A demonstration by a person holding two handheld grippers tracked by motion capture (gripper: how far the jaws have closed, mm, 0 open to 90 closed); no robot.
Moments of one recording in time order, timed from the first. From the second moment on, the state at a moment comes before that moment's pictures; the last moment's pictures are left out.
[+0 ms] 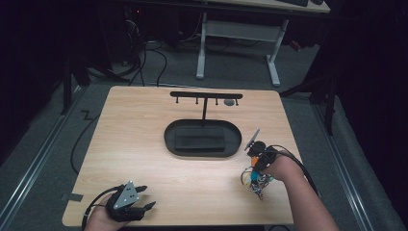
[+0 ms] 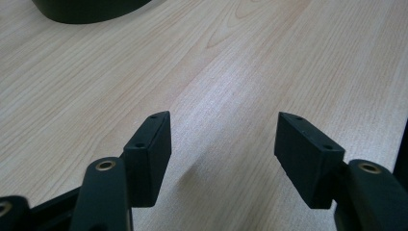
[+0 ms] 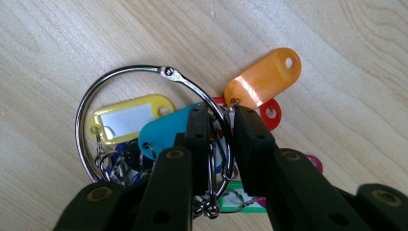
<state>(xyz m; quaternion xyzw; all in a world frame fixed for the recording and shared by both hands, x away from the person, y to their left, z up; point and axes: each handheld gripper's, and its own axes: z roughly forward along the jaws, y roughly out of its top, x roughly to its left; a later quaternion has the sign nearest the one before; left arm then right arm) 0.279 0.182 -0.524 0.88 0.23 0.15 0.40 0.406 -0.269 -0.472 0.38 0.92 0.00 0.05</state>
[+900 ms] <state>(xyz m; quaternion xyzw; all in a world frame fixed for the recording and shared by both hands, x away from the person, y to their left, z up) 0.278 0.180 -0.527 0.89 0.22 0.14 0.39 0.406 -0.249 -0.453 0.33 0.94 0.00 0.06</state>
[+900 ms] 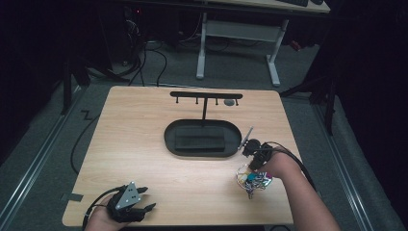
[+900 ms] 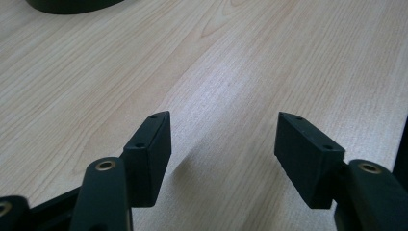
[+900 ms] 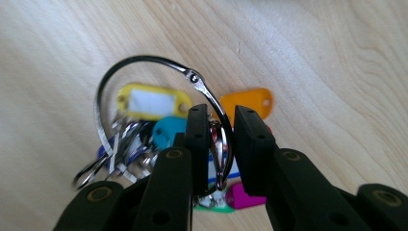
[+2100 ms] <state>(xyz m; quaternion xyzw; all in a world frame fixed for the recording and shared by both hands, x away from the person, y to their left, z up) 0.278 0.177 -0.530 0.89 0.21 0.13 0.38 0.398 -0.227 -0.471 0.33 0.94 0.00 0.03</state>
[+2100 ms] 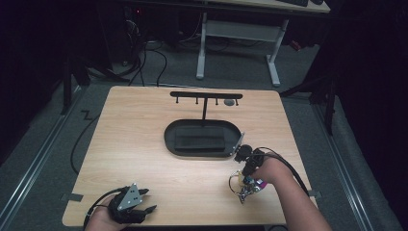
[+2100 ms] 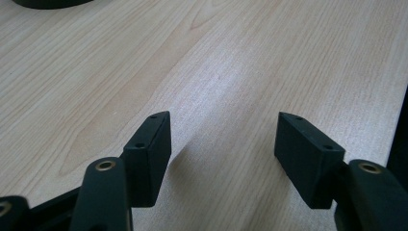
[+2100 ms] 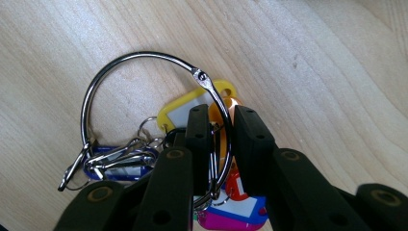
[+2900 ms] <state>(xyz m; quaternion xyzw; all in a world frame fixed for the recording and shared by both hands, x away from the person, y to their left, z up) 0.279 0.178 -0.530 0.89 0.21 0.13 0.38 0.401 -0.219 -0.477 0.30 0.95 -0.01 0.05</state>
